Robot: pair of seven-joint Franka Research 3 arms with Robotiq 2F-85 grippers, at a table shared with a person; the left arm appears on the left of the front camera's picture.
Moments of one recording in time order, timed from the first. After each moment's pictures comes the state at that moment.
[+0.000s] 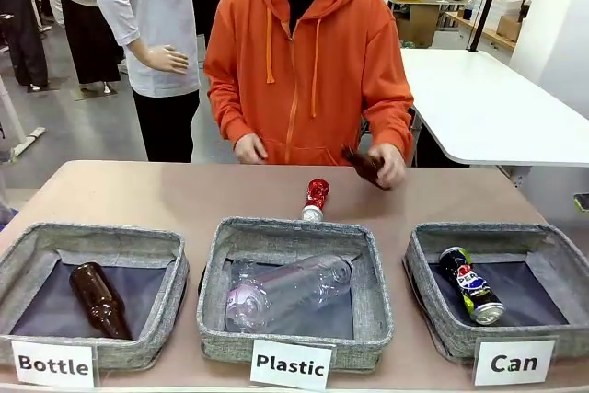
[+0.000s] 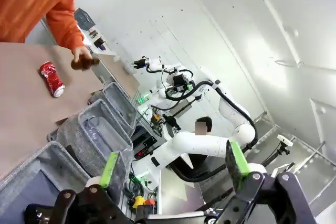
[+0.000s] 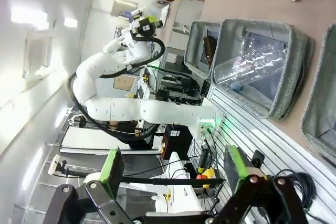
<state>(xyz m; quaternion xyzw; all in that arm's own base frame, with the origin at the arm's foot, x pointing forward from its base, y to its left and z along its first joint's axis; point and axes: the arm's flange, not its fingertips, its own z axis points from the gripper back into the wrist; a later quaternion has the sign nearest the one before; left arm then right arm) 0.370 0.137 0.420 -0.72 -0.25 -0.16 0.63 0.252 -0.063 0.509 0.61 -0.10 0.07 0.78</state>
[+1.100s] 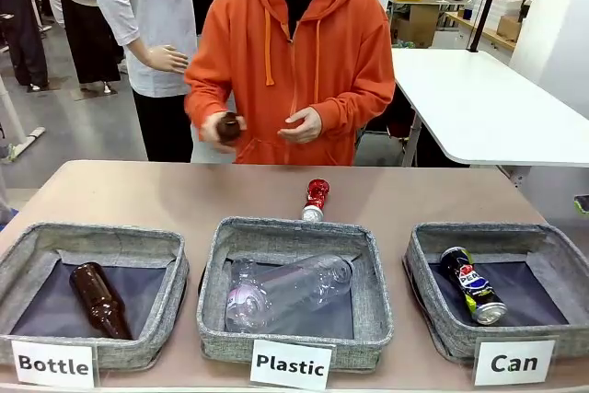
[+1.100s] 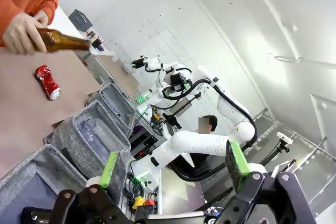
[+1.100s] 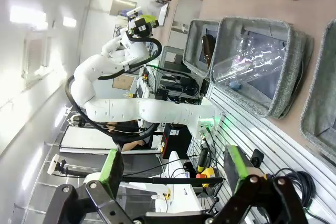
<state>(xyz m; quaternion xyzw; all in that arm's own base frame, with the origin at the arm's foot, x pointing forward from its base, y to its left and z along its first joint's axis) 0.364 0.132 0.427 -0.72 -0.26 -0.17 0.62 0.251 -0.063 0.509 0.61 -0.10 0.07 0.78</state>
